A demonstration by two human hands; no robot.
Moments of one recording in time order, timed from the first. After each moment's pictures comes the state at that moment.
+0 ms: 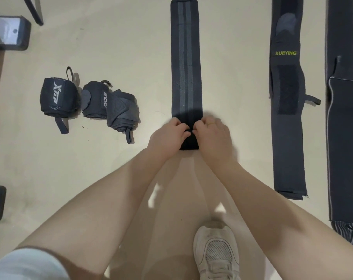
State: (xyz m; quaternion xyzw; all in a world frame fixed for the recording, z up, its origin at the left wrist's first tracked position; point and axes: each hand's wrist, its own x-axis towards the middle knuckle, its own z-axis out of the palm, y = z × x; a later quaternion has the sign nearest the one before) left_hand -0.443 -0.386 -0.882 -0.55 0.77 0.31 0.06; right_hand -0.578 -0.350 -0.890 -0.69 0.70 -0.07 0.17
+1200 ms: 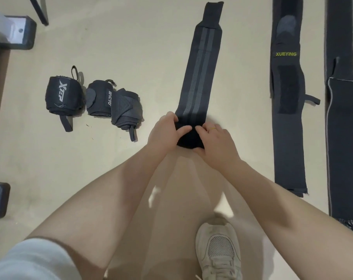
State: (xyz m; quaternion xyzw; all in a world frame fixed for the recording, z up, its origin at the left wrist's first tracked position) left_hand -0.436 -0.391 -0.876 -0.66 0.64 0.40 -0.04; right_hand -0.583 -0.339 -0.874 -0.75 0.63 0.05 0.21
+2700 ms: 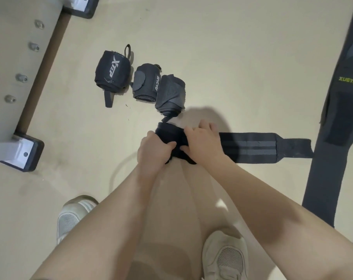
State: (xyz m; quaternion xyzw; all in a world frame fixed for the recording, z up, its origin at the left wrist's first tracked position) left_hand -0.347 -0.342 -0.865 -0.85 0.36 0.39 -0.03; right_hand -0.477 -0.368 -0.871 -0.82 0.52 0.11 0.20
